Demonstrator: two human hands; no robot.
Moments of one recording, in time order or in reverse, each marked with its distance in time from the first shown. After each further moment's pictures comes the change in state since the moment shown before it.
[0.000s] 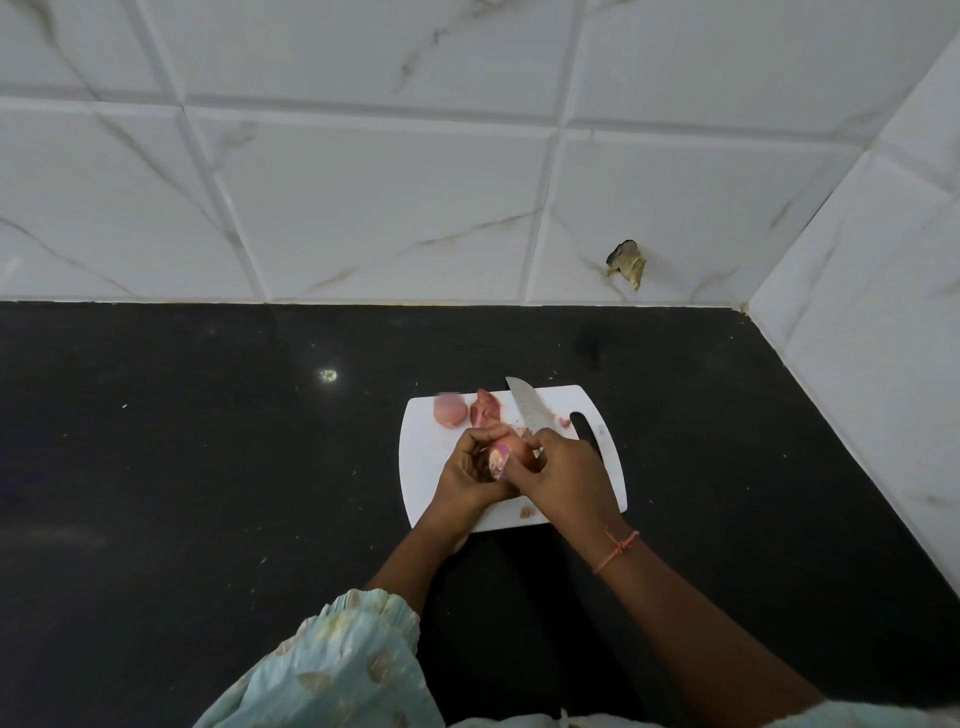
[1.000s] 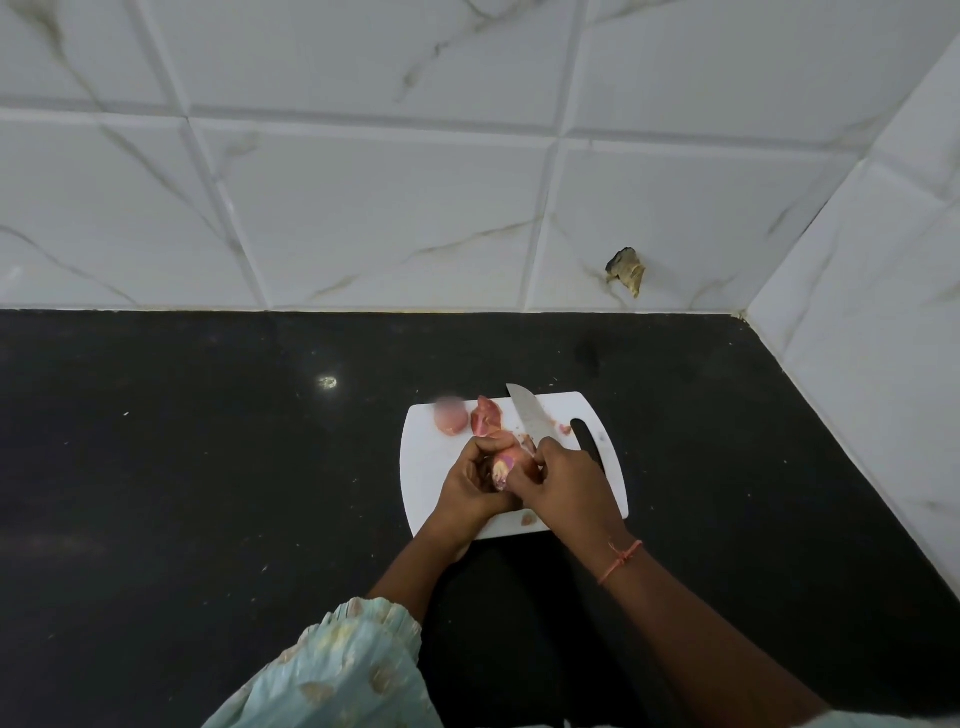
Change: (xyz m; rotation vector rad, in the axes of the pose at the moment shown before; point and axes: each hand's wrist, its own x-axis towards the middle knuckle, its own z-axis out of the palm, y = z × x) left_hand -0.001 -0.003 0.000 0.037 -0.013 0.023; right_hand 0.000 0.000 -0.002 -0.084 -0.070 -0.004
